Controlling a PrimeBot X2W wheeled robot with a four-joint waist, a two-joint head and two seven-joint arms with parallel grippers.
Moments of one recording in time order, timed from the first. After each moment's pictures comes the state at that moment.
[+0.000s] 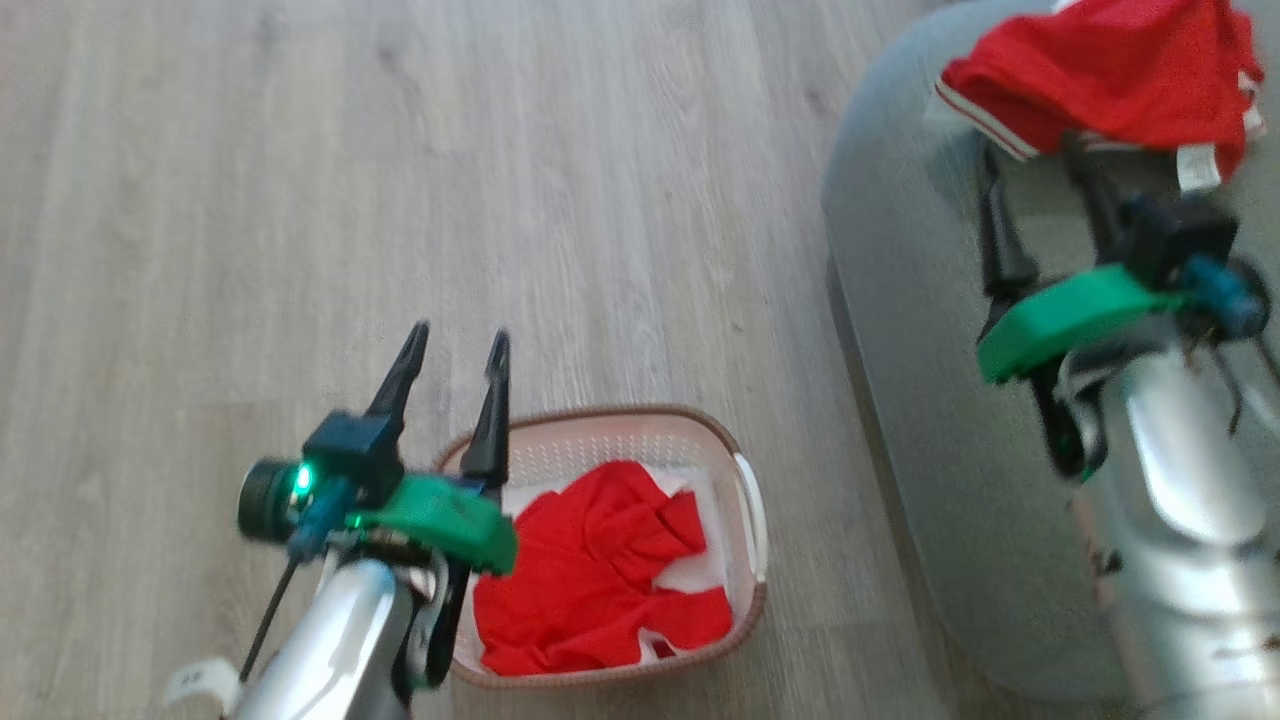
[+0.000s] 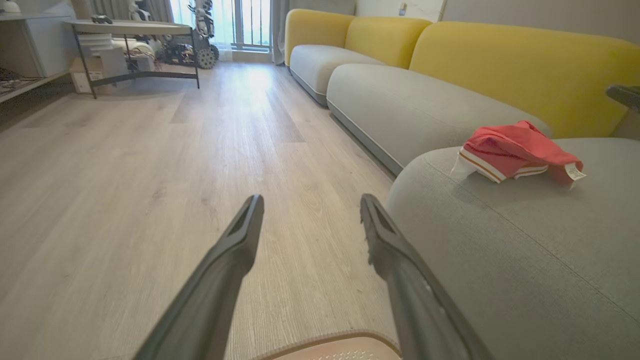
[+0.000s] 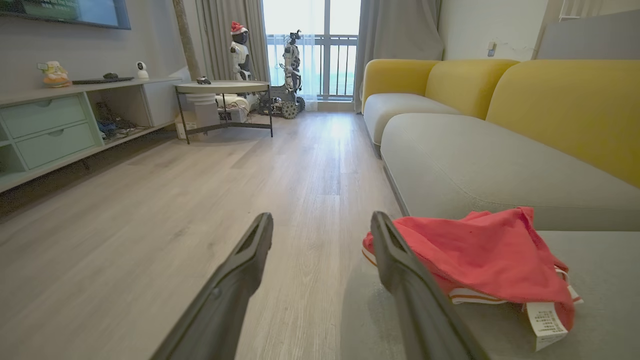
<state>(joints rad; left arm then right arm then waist) -0.29 0.15 -0.48 0.26 -0.36 0.18 -0.25 -0.59 -0.14 0.06 0.58 0.17 0.13 -0.25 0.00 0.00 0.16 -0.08</state>
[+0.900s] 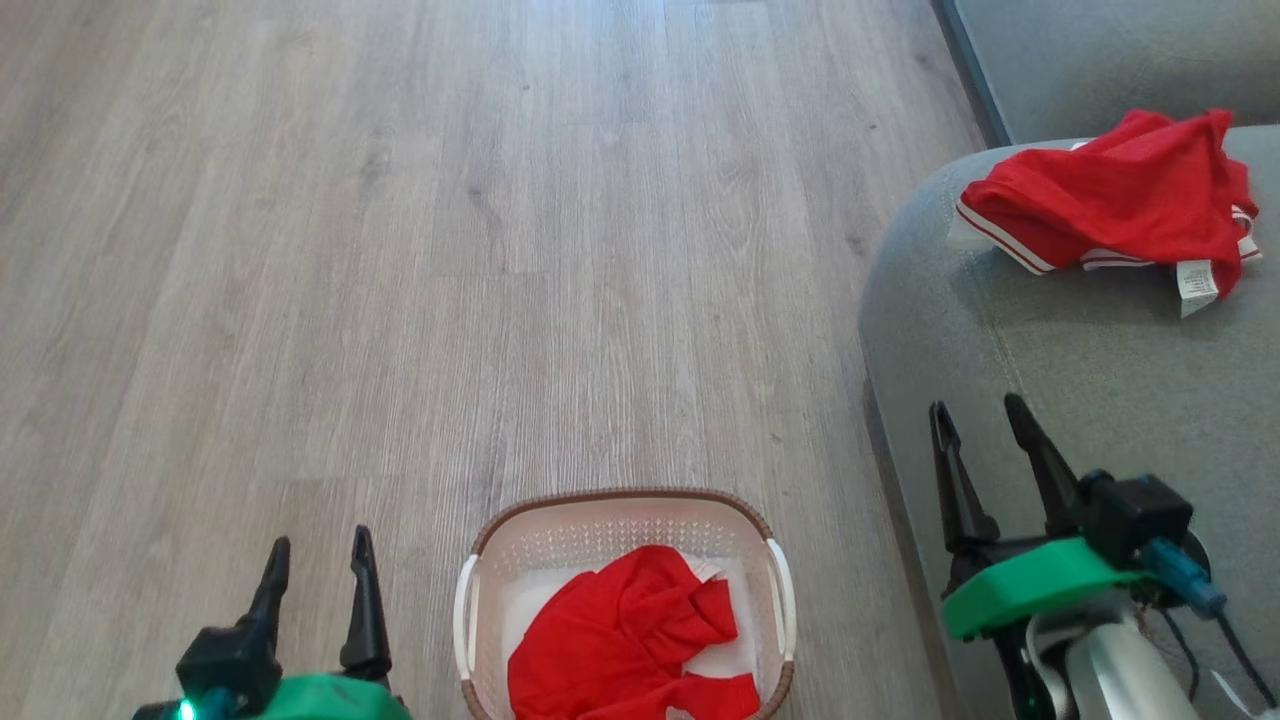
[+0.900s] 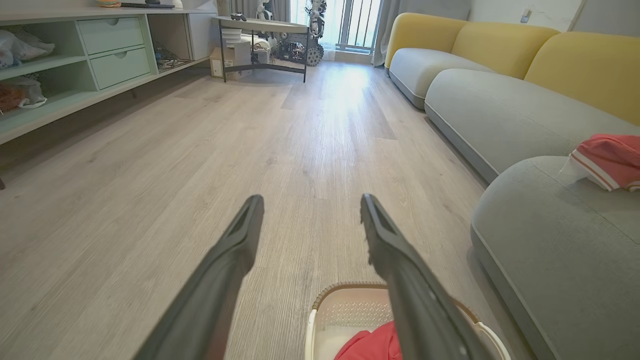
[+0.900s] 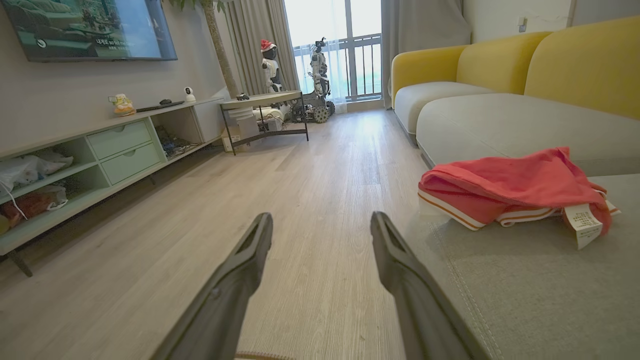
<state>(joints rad) 0.14 0.11 -0.17 0.13 -0.27 0.17 -0.25 -0.07 -0.06 0.06 0.24 0.22 0.13 -0.25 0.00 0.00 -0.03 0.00</state>
